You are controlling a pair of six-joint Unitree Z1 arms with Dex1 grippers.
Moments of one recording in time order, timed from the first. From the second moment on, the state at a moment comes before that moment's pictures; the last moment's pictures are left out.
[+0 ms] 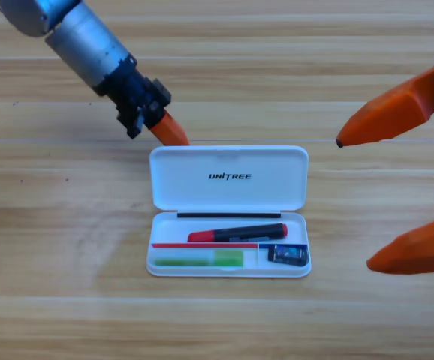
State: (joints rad) arm 0 -0.34 2.35 -1.91 1.03 -0.69 0.96; arm 1 0.93 1.33 -1.20 0.58 0.48 -0.47
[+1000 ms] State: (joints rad) arm 0 -0.41 2.28 -1.77 1.03 -0.71 0.97; arm 1 0.93 1.33 -1.20 0.58 0.48 -0.47
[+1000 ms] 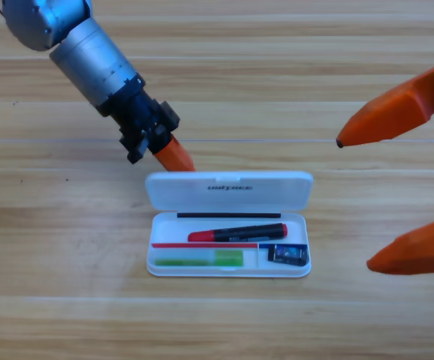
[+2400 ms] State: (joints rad) arm 0 -0.54 2.18 -1.45 0.72 -0.62 0.94; arm 1 0.93 1.33 -1.20 0.58 0.48 -0.46
